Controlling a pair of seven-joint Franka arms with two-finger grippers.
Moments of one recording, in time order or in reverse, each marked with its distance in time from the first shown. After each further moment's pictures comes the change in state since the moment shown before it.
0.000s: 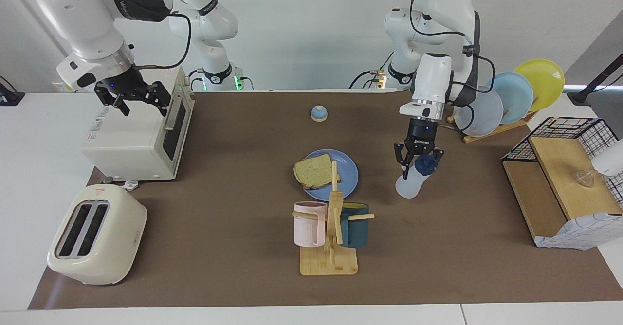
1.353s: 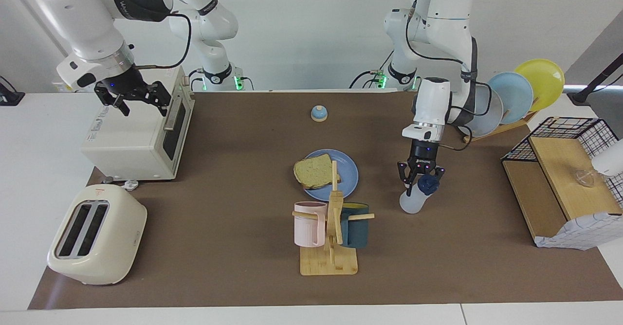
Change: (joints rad) left arm 0.044 0.160 0.002 0.040 0.000 0.087 0.012; right arm 0.000 0.000 0.000 0.000 0.000 0.000 0.000
